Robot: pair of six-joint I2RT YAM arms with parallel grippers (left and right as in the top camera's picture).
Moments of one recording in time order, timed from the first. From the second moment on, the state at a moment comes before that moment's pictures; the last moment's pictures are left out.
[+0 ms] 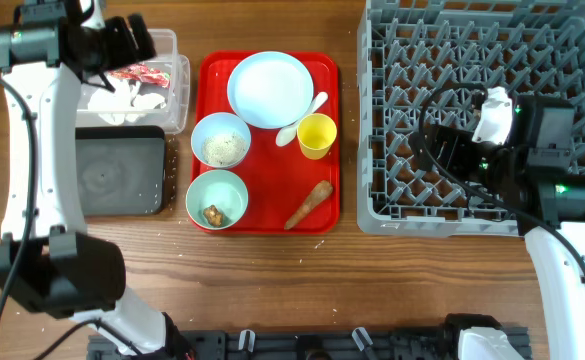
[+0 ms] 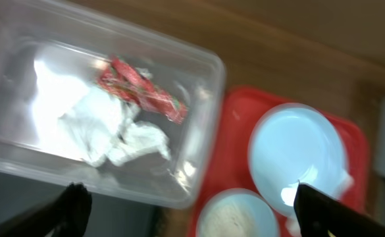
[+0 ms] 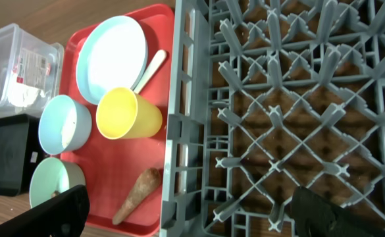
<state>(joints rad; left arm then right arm) 0.12 1.83 1.91 -1.07 0.15 -0.19 -0.06 1.15 1.07 -0.82 -0.39 0.20</state>
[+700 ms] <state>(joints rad) -0.22 1.83 1.44 -0.85 0.20 -0.19 -0.06 1.15 1.07 -0.80 -0.39 0.20</state>
